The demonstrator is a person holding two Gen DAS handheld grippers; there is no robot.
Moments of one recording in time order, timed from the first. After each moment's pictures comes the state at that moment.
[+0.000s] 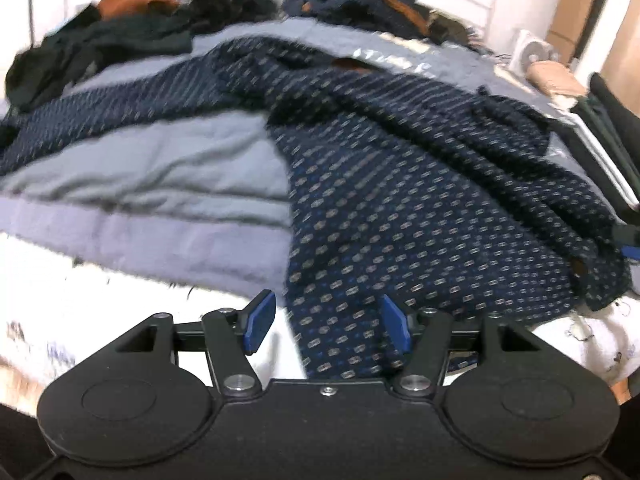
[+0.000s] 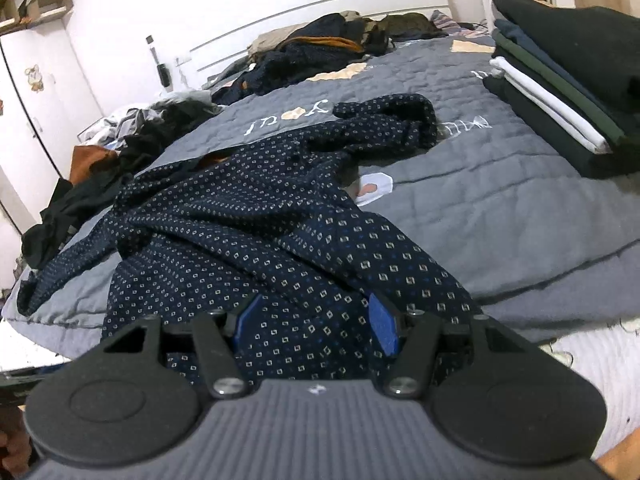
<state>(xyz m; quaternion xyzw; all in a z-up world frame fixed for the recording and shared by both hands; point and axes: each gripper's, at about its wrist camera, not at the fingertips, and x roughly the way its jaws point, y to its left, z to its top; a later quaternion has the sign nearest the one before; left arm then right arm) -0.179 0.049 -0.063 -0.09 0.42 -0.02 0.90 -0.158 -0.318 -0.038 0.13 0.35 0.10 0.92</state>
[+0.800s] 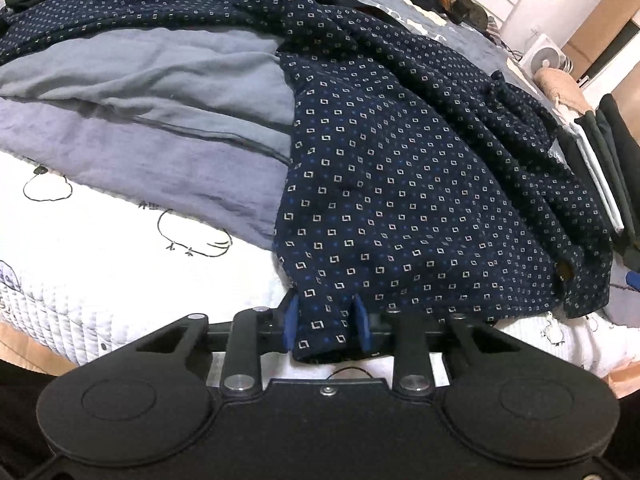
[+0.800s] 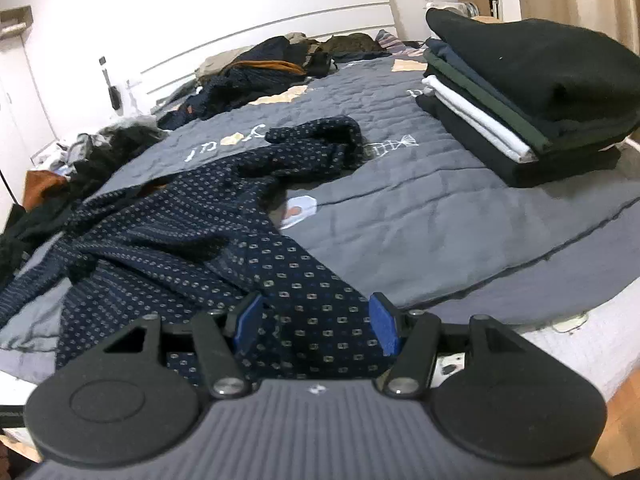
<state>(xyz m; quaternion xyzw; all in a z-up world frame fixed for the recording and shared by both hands) -0.171 0.060 -0.090 -0.18 0.47 -0.04 0.86 -0.167 -0.352 -0.033 0.11 0.33 0.01 0.94</state>
